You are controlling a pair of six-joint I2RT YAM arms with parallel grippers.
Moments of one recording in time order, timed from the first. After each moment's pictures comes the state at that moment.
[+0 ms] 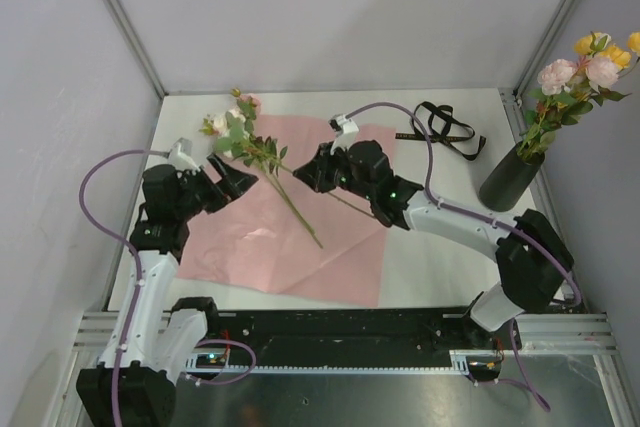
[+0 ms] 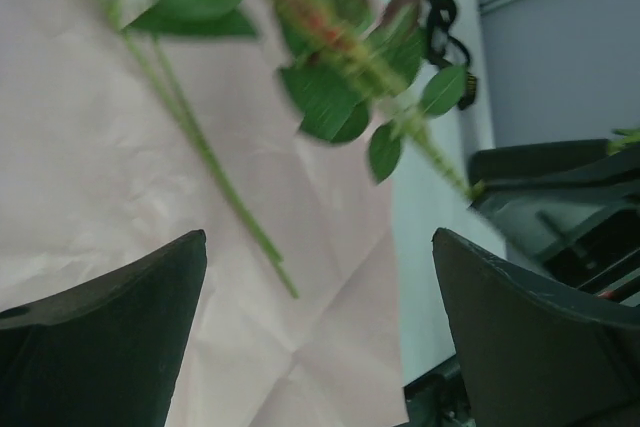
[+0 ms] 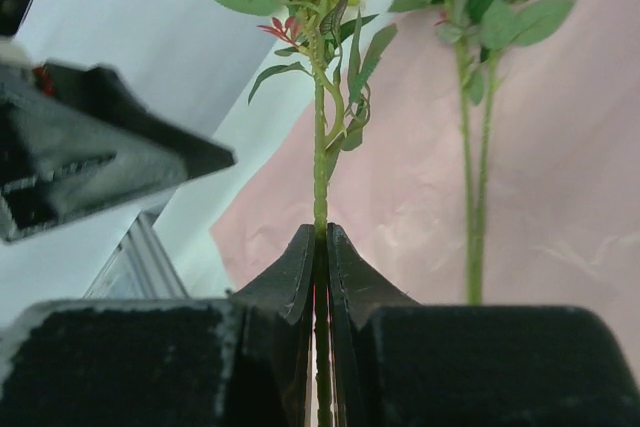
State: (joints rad) left arm 0.06 0.80 0.69 -0.35 0.49 -0.62; right arm 0.84 1.58 1.11 0.29 -0.10 0.60
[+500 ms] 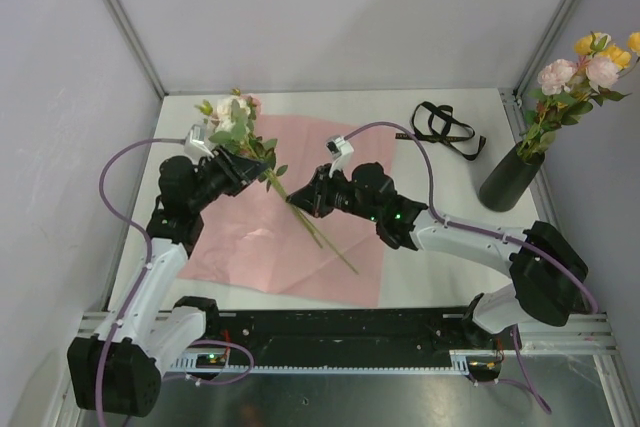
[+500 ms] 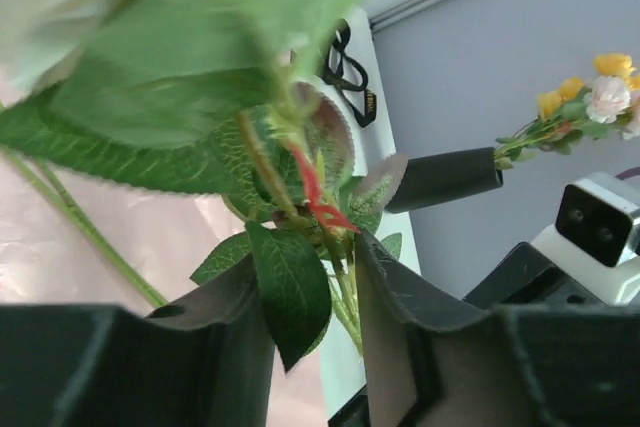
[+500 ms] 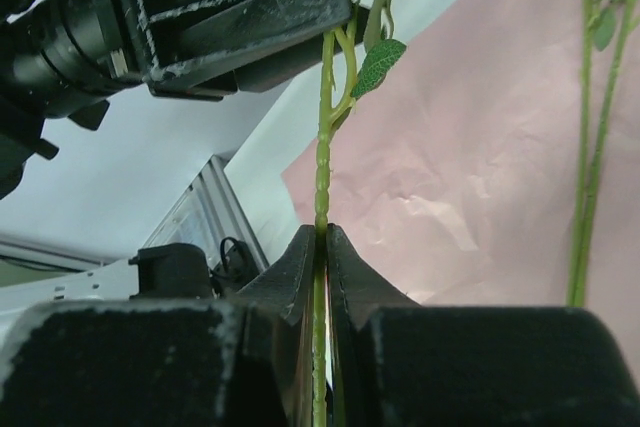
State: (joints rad) left arm -0.10 0.91 0.67 0.02 0.49 -0.87; right arm 0.94 1.46 0.94 0.40 -0.17 0.66
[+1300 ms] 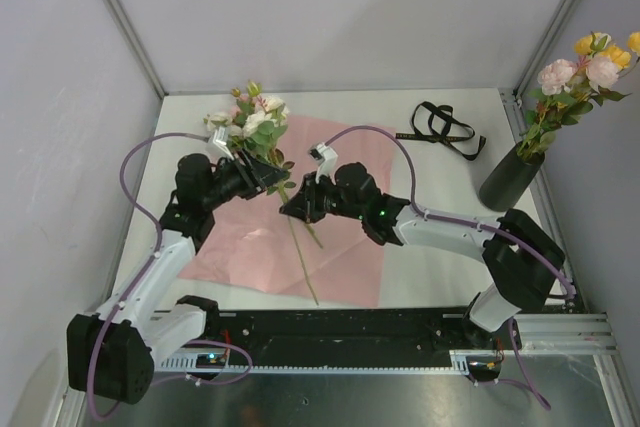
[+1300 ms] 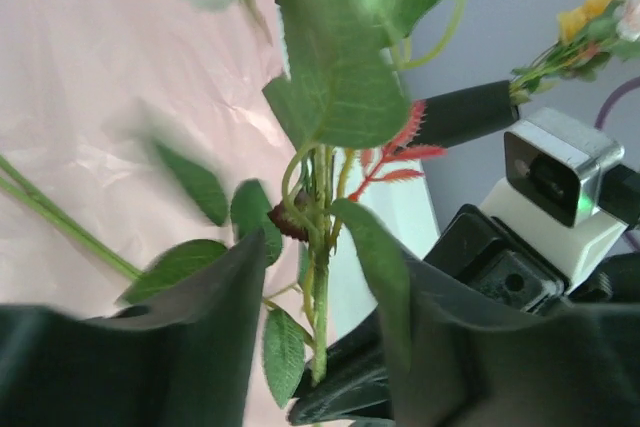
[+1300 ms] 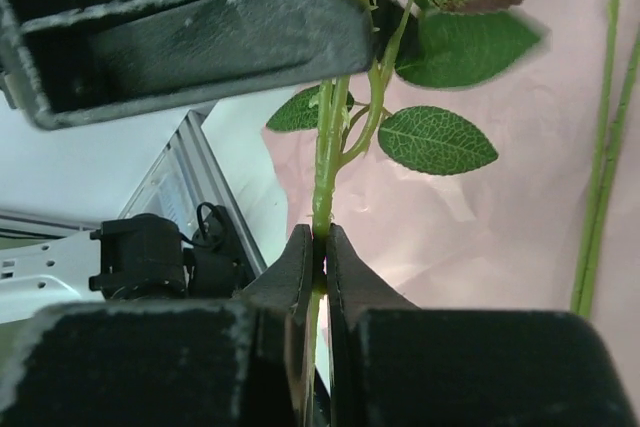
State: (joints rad) left arm -0.21 0.99 0.66 0.07 0.51 -0.80; right arm 0.95 1.59 1.00 0.36 -0.25 0.66
